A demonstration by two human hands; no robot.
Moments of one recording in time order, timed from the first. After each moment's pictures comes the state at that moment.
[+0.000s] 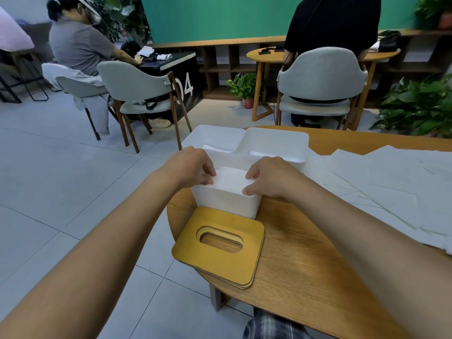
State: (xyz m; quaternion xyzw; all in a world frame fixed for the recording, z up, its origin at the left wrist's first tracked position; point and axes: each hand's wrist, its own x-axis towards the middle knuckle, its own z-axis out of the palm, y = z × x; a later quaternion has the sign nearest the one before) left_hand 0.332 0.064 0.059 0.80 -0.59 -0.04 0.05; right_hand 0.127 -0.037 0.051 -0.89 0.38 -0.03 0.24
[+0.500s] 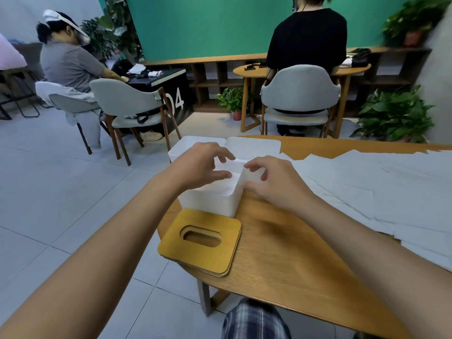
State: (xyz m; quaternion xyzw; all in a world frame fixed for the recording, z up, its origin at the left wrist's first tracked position) left_hand 0.255 0.063 0.095 0.71 -0.69 0.00 0.16; right_hand 0.046 -0.020 0.056 -0.87 0.33 -0.25 0.27
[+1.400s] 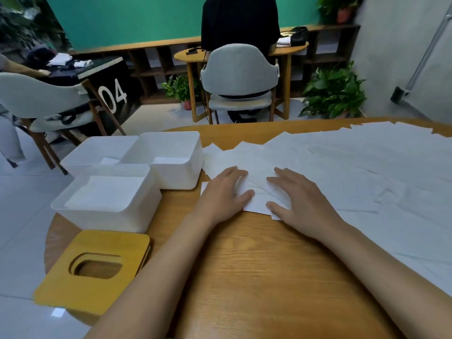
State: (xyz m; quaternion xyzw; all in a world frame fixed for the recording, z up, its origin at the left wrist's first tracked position) left_hand 0.068 -0.069 -0.033 0.70 -0.67 -0.12 0.24; right_hand -0.150 -0.111 -0.035 -0.86 0.44 -0.18 0.17
